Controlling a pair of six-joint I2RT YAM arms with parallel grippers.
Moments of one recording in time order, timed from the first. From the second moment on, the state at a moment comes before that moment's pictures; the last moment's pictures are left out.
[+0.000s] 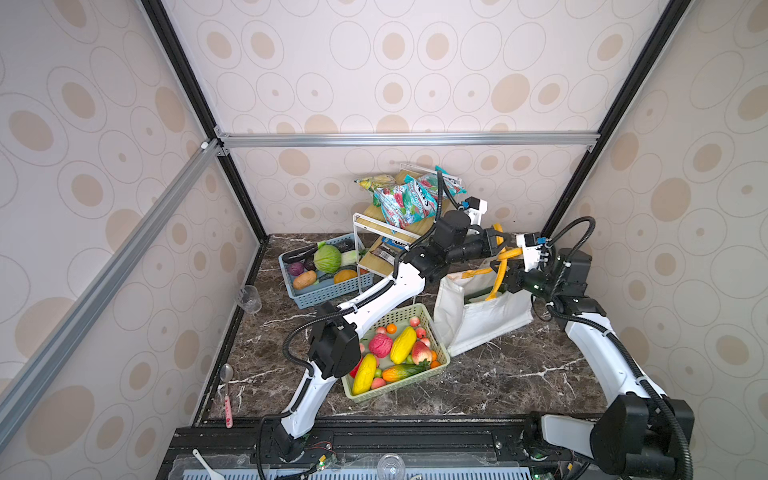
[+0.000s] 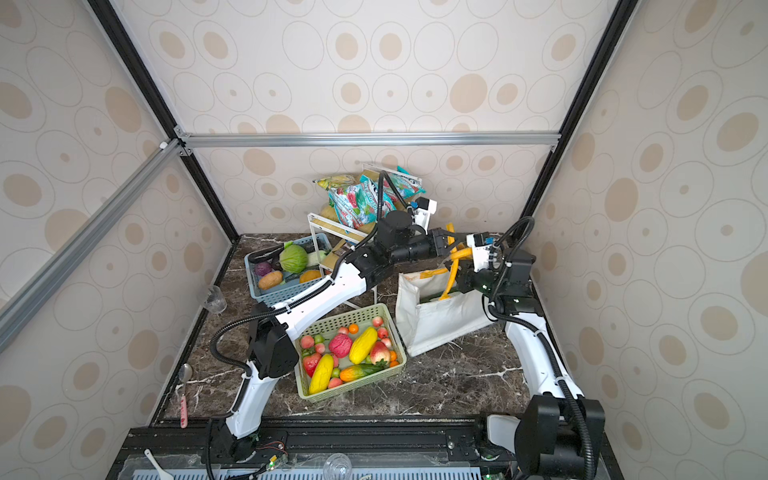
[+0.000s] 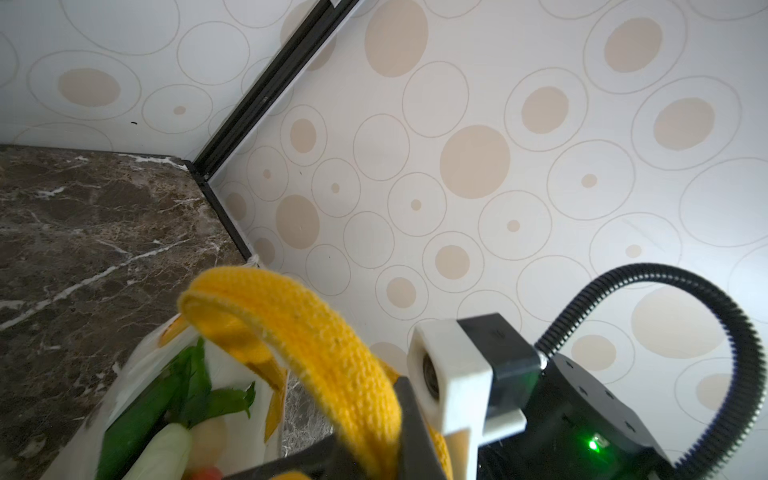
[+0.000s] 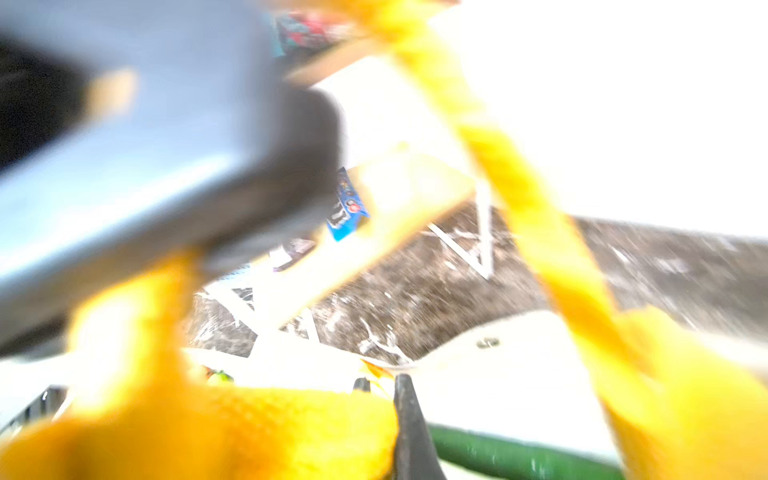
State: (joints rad) left arm -0.85 2.19 2.20 -0.10 0.31 -0.86; right arm -0.12 1.23 0.95 -0.13 -0.75 0.07
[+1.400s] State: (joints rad) left arm -0.94 1.93 1.55 -0.03 -0.26 -0.84; right arm -0.48 1.35 1.06 -0.40 -0.54 0.53
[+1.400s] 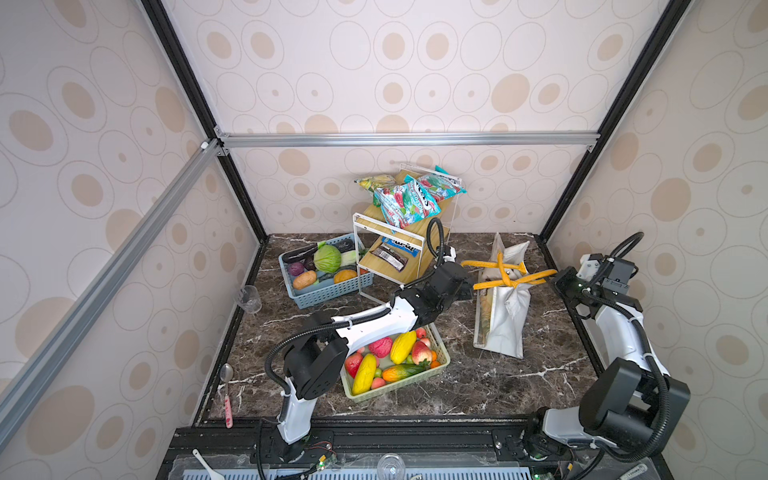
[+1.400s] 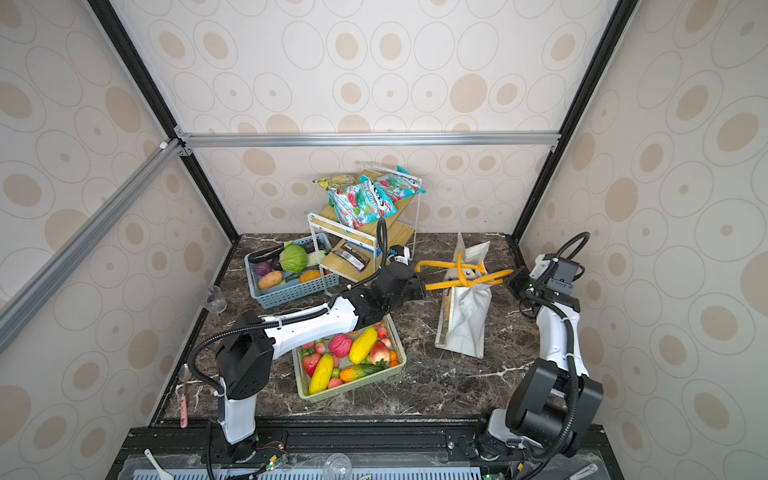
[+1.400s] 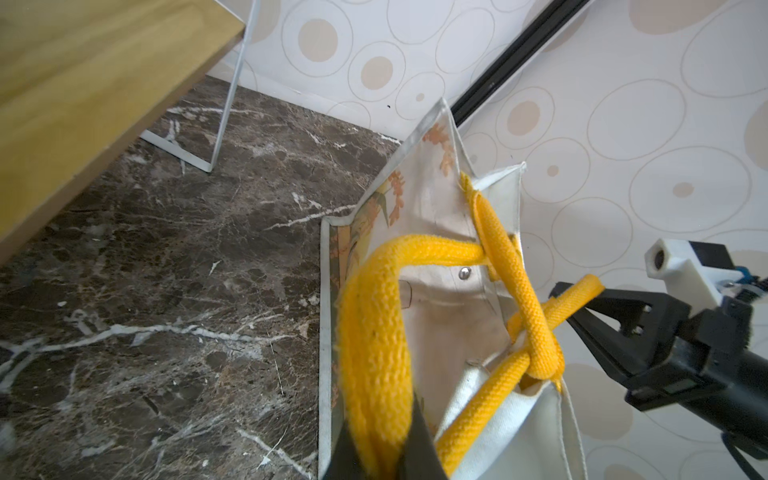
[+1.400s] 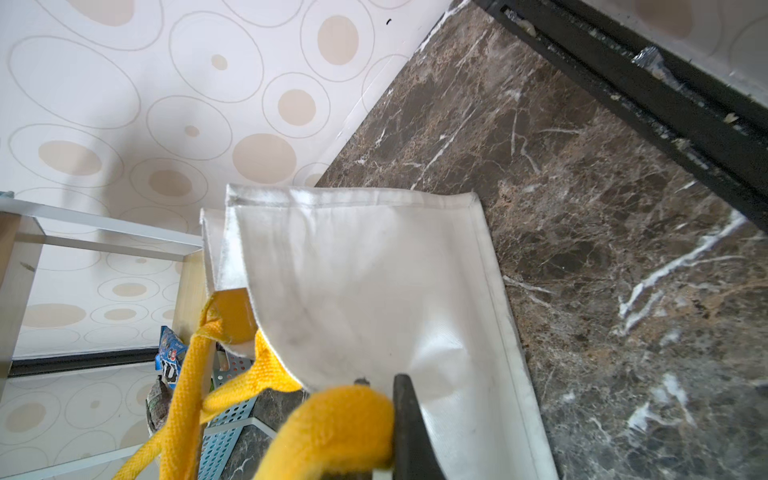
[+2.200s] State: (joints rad) left arm -0.94 2.04 1.58 -0.12 -0.21 -0.85; right arm -0.63 1.36 0.78 -0.03 -0.51 0.68
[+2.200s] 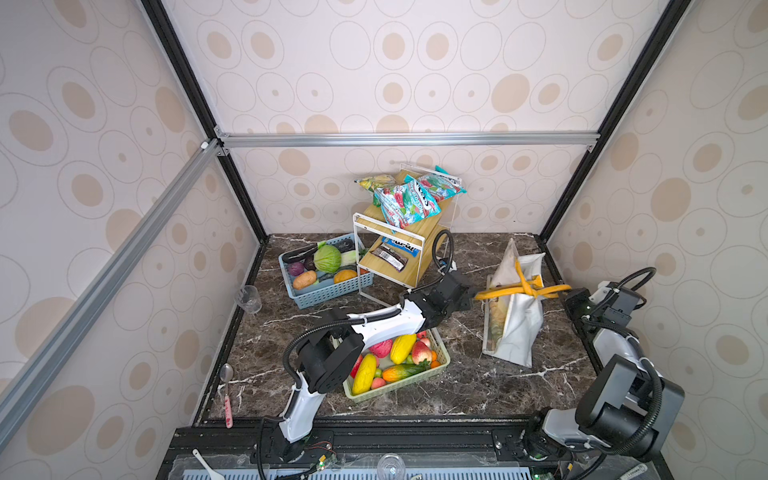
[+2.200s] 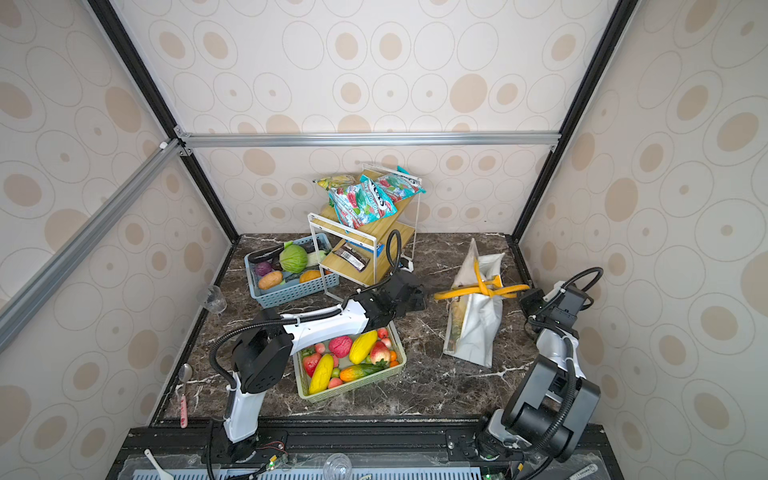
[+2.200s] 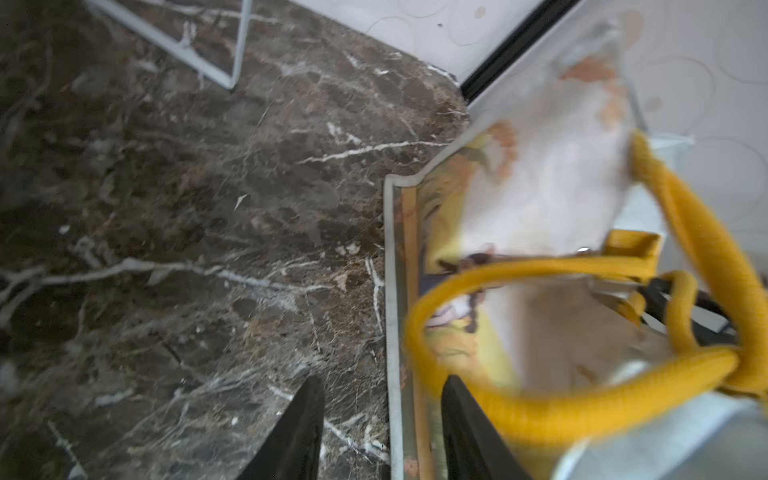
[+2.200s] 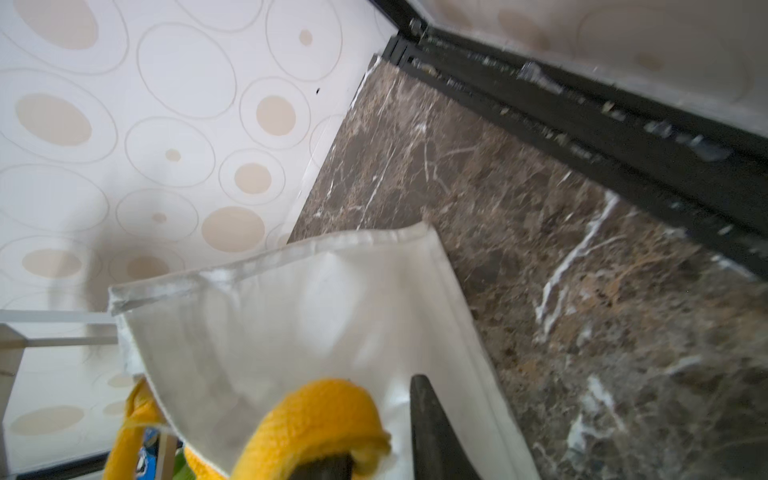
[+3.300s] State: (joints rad) left arm -0.86 1.60 1.50 -0.38 -0.31 -0.56; right arm -0.45 0.81 0.84 -0.45 -0.11 0.41
